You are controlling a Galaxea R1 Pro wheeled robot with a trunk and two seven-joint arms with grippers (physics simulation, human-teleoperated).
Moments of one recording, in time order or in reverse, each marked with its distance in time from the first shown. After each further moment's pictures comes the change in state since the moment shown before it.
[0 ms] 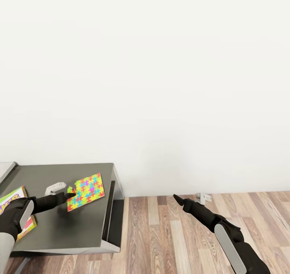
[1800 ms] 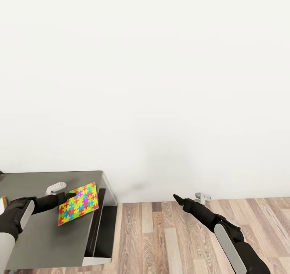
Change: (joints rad) left arm 0.000 -0.002 -0.003 0.000 0.001 -0.001 0.000; right arm 0.000 0.000 0.000 -0.003 0.000 -0.001 0.001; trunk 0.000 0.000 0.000
